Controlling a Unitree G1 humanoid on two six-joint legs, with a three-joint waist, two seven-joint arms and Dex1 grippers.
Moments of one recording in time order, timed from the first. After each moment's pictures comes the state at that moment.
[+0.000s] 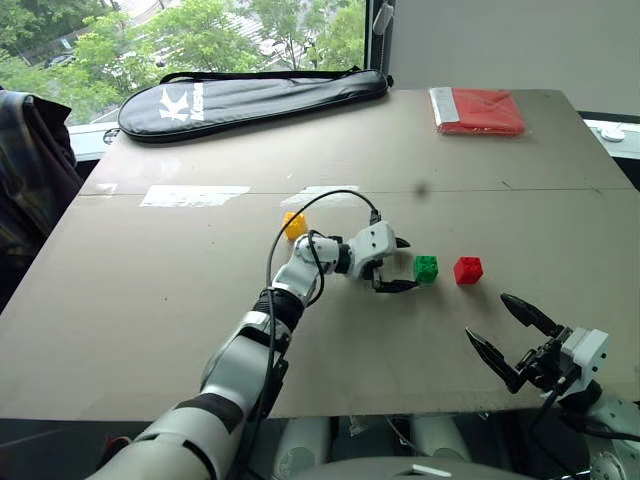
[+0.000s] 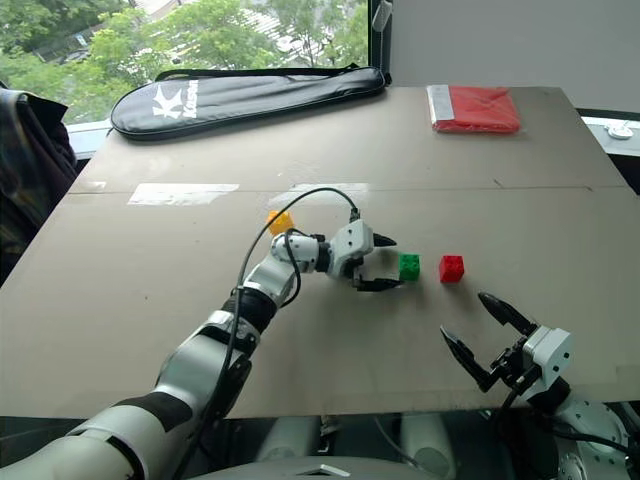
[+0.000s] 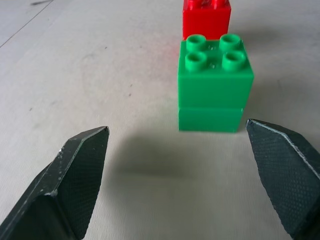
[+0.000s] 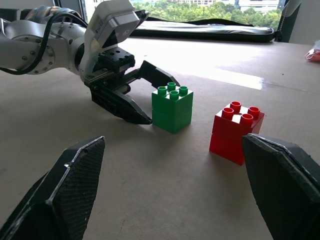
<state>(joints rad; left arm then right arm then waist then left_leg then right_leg) -0.77 0.16 -0.25 0.81 0.02 -0.23 -1.14 0.43 -0.39 -0.19 -0.21 0.48 -0.29 0.91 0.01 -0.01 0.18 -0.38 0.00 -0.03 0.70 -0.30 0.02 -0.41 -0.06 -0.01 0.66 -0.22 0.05</state>
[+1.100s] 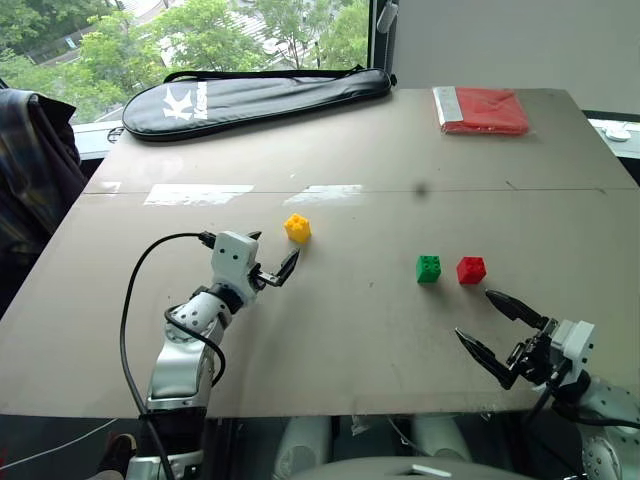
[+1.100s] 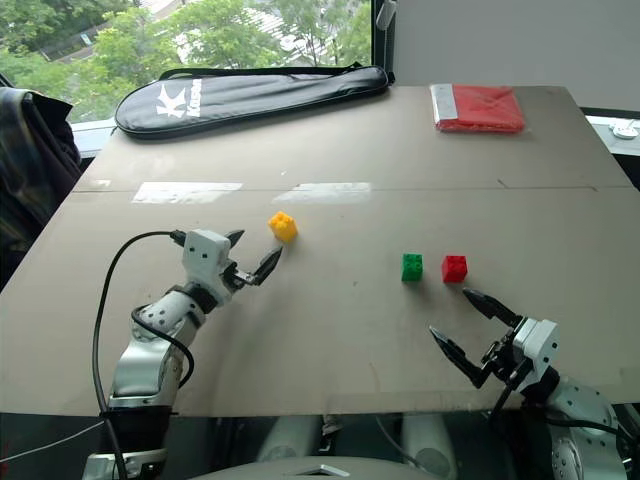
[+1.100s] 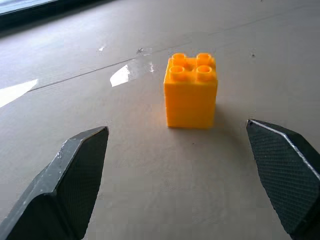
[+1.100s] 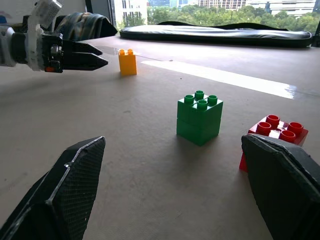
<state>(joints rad) -0.15 0.38 0.11 0.01 -0.12 0.12 -0.54 0.34 -0.41 -0.15 -0.18 0.50 -0.27 0.97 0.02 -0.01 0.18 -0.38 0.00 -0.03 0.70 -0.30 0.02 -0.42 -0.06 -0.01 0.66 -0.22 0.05</state>
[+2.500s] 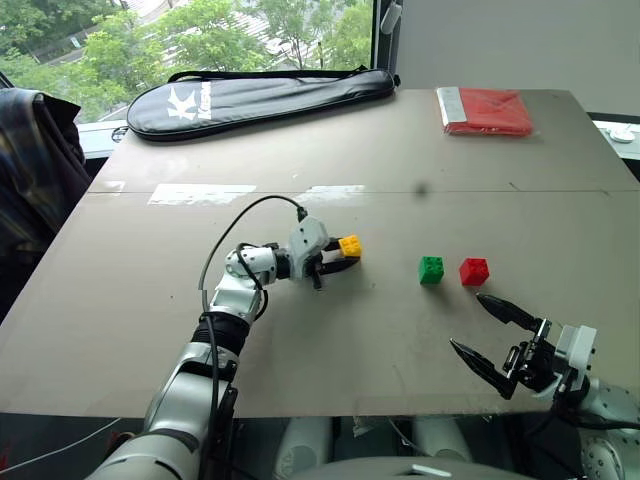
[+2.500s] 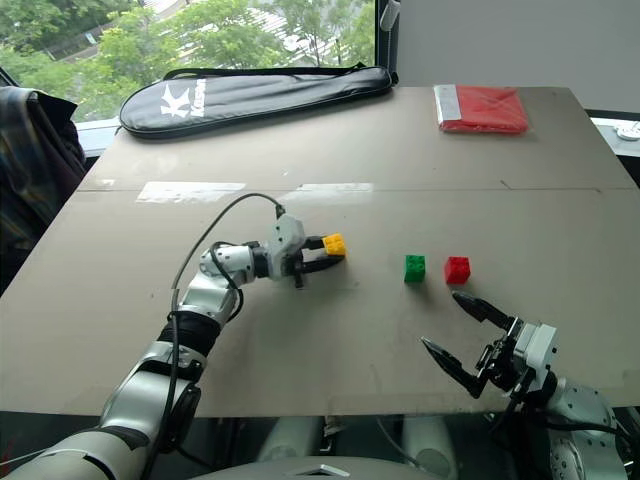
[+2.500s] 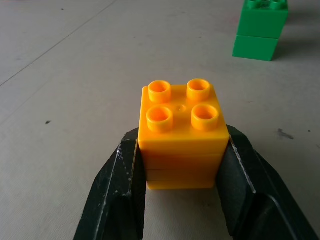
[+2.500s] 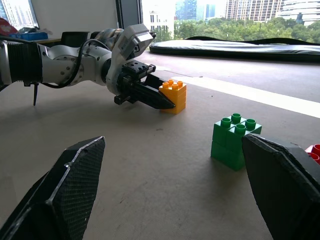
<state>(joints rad) -0.62 0.35 -0.18 0.62 -0.11 -0.20 -1.17 0.38 -0.42 -0.13 -0.23 0.55 -0.27 1.05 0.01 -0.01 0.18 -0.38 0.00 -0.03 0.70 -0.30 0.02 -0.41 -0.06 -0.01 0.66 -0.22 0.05</state>
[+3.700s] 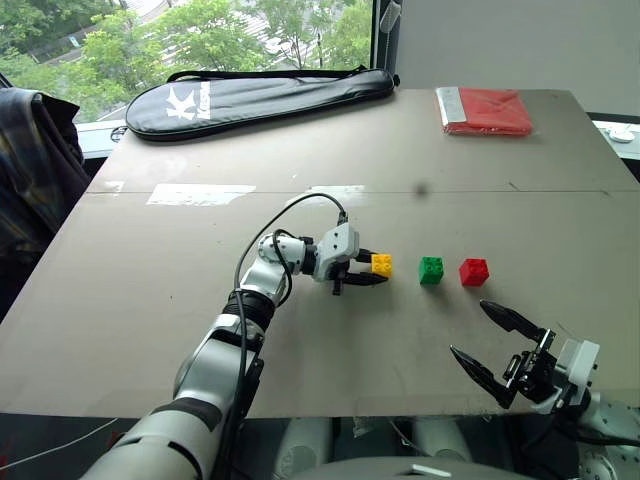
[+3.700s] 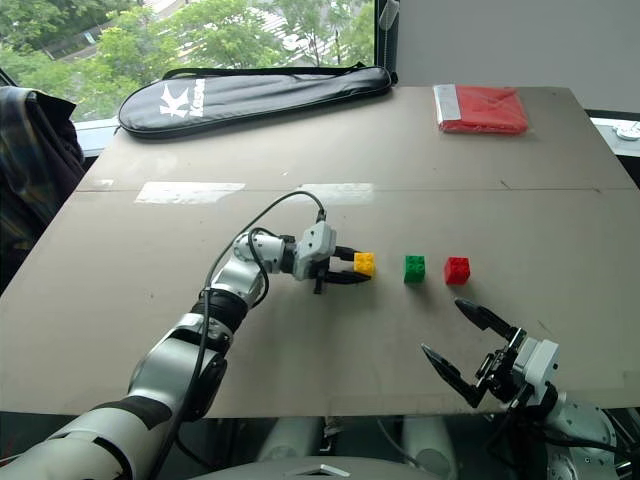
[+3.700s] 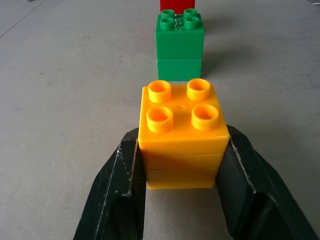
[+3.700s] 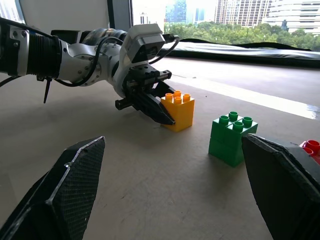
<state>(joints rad) -0.77 0.26 -0.22 0.87 -0.07 -0.34 -1.36 0.44 -0.39 -0.12 -0.23 0.52 -0.36 1.03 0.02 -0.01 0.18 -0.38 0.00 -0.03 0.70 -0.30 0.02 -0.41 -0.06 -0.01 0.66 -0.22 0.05</state>
